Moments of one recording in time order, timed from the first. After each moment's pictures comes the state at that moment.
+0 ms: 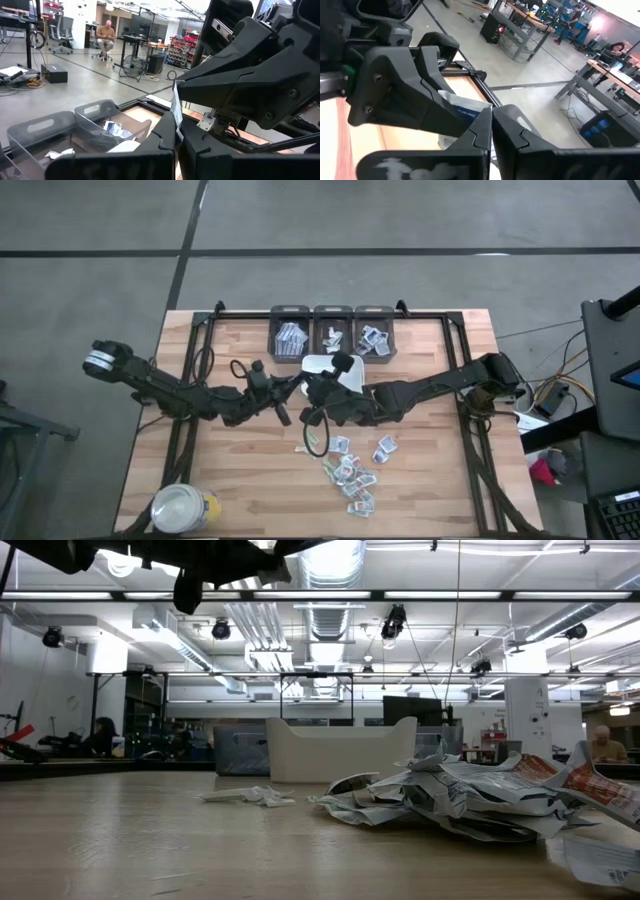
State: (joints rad) left arm -0.29 1.24 0.58 0.79 -0.80 -0.19; right arm 0.24 1.83 1.58 -0.20 0.89 -0.04
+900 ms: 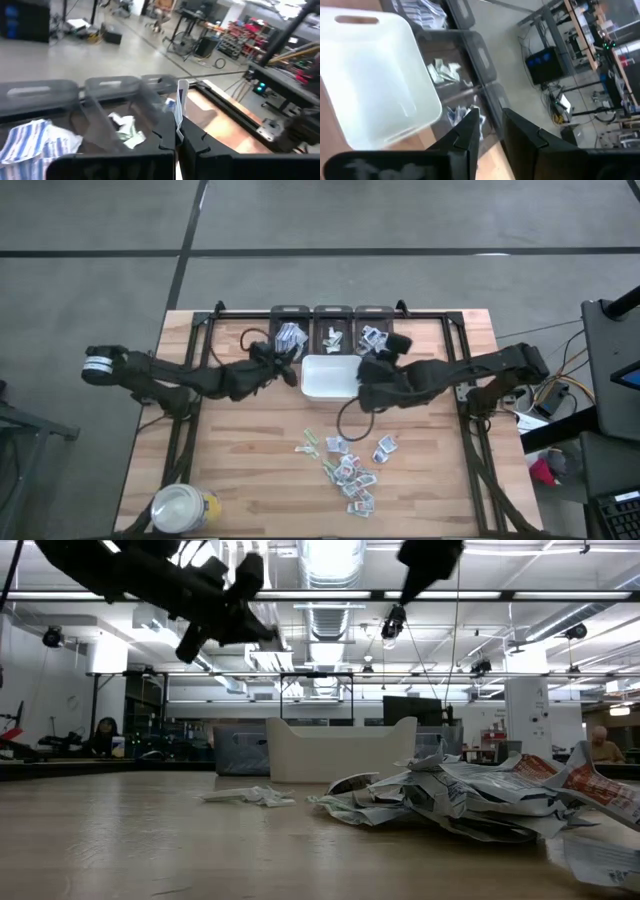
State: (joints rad) left arm 0.01 1.24 0.58 0.50 -0.74 -0.55; right arm 0.20 1.59 1.49 -1.15 0.96 0.31
